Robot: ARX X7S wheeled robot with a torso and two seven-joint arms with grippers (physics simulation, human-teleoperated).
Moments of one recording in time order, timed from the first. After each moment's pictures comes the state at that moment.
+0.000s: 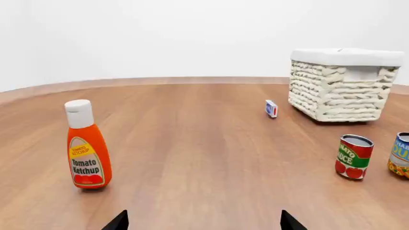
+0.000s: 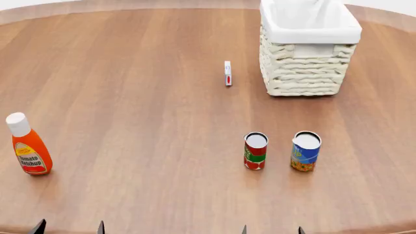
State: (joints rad) left arm 0.00 0.00 0.00 0.00 0.00 0.00 0.00; right arm 0.00 0.00 0.00 0.00 0.00 0.00 0.00
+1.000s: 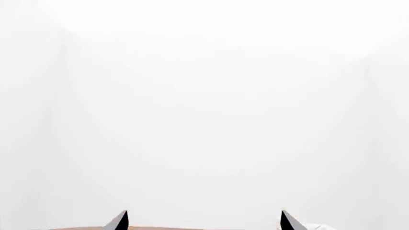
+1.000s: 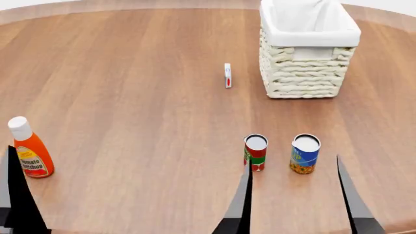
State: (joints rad) left arm 0.07 -0.14 0.01 0.77 -0.19 -0.13 -0.13; right arm -0.05 0.16 -0.16 -0.73 -0.22 0.17 0.17
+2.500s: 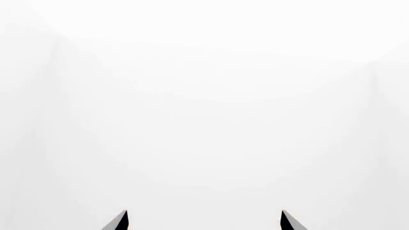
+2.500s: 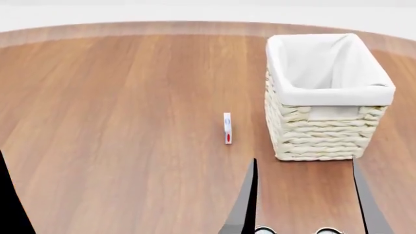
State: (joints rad) left arm 0.10 -0.21 0.05 0.83 -0.21 -0.08 -0.20; right arm -0.08 0.21 -0.20 -0.82 -0.27 0.16 0.26
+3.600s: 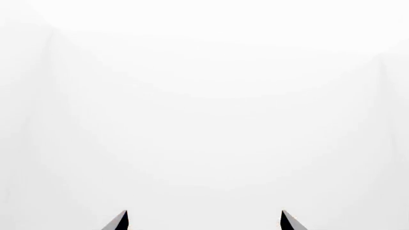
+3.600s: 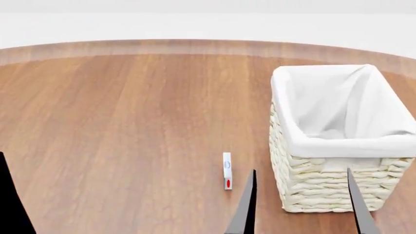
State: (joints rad) left arm 0.11 -0.24 0.07 0.82 -0.21 -0.07 -0.24; right arm -0.12 0.24 -0.22 -0.79 -0.25 0.14 0.30
